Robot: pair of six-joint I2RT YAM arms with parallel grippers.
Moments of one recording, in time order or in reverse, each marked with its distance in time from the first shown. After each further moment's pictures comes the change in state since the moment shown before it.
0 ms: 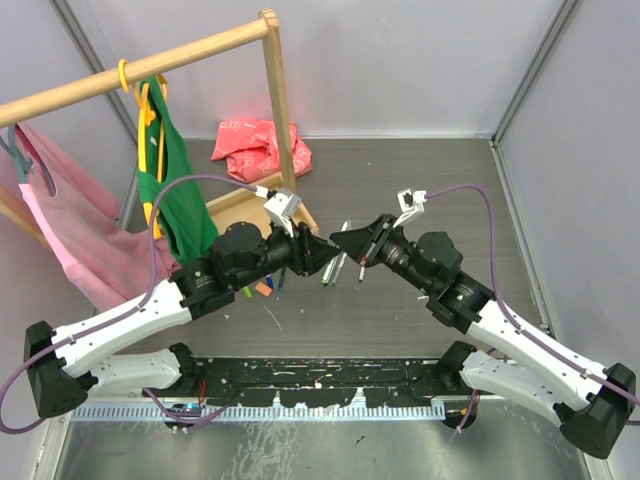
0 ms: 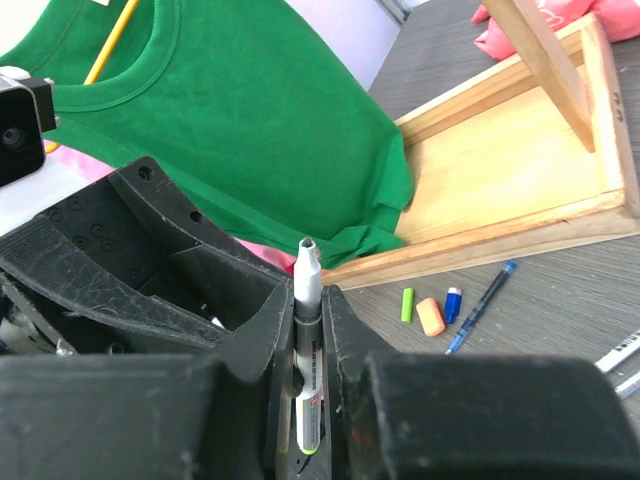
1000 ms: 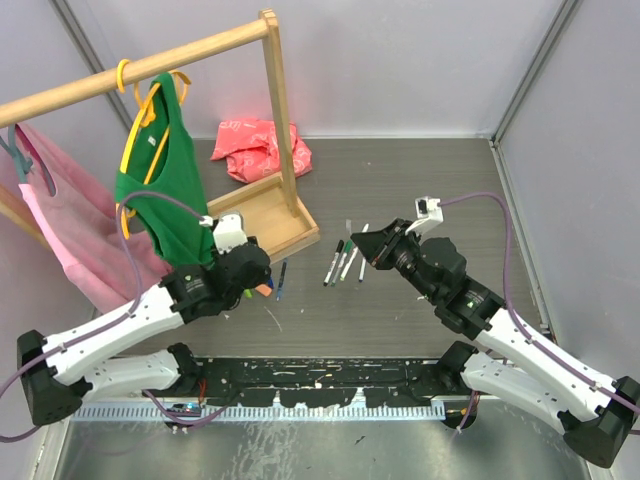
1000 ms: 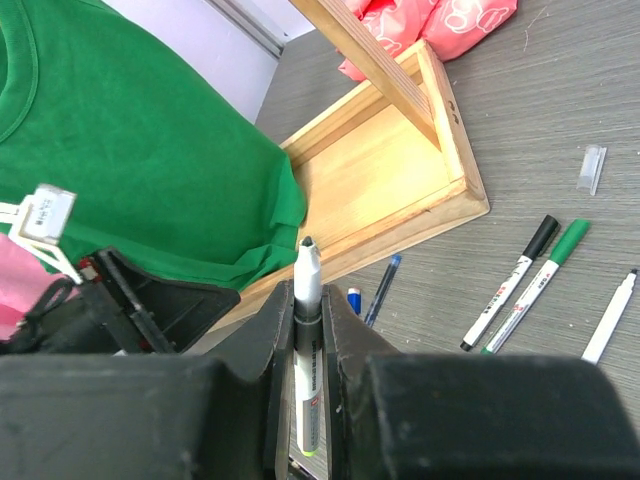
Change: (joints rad) left arm 0.012 -0.079 -0.031 -0.720 -0.682 -0.388; right arm 0.000 -0.085 -0.013 -0.202 0.235 -0.044
